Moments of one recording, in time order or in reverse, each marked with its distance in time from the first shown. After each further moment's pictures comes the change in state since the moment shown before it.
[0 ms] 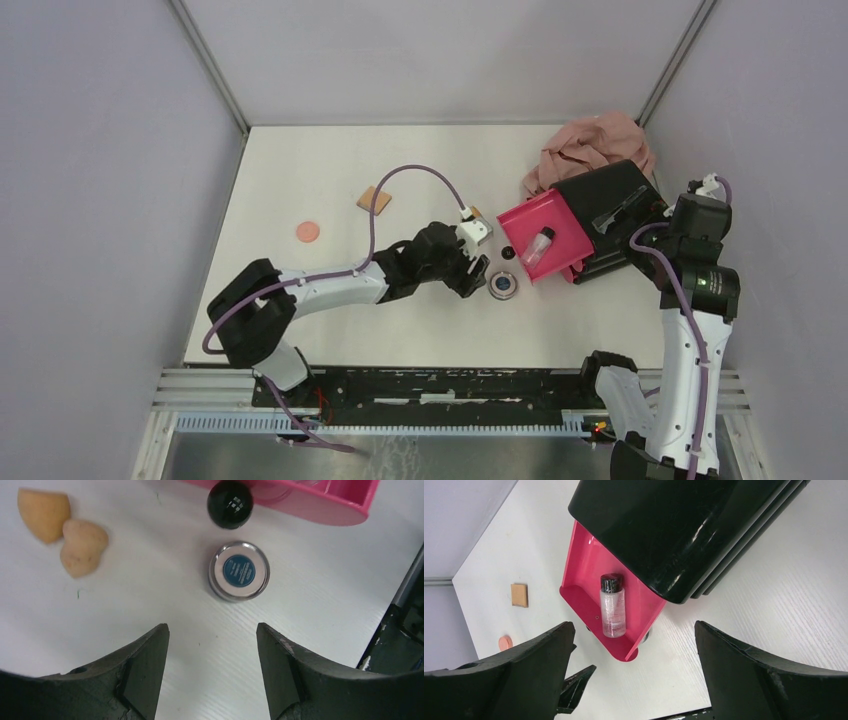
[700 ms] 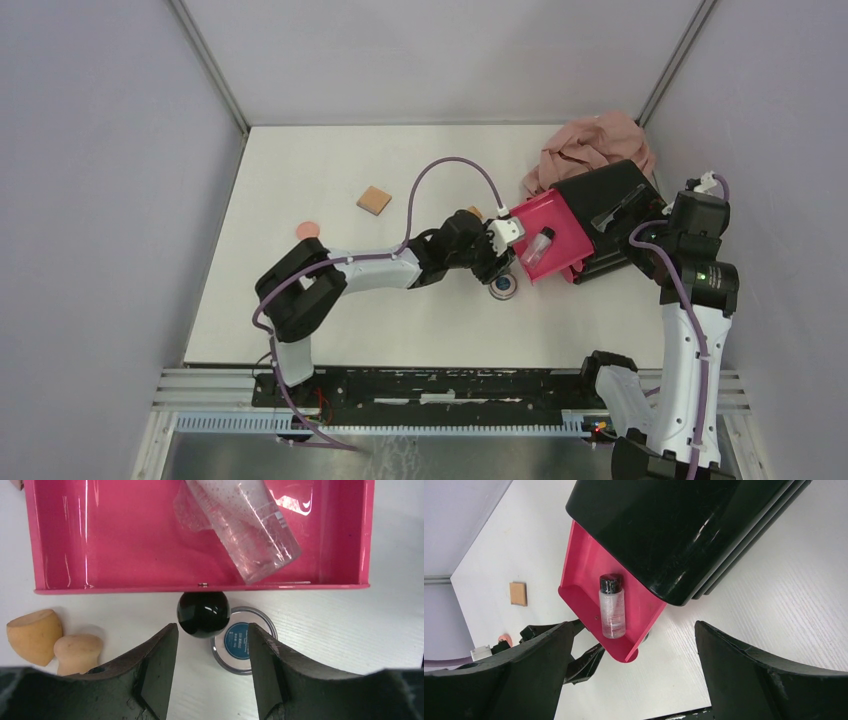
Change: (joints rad) left arm 0.005 0.253 0.172 0.193 0.165 0.275; right arm 0.000 0.024 -0.005 0.006 -0.011 -0.001
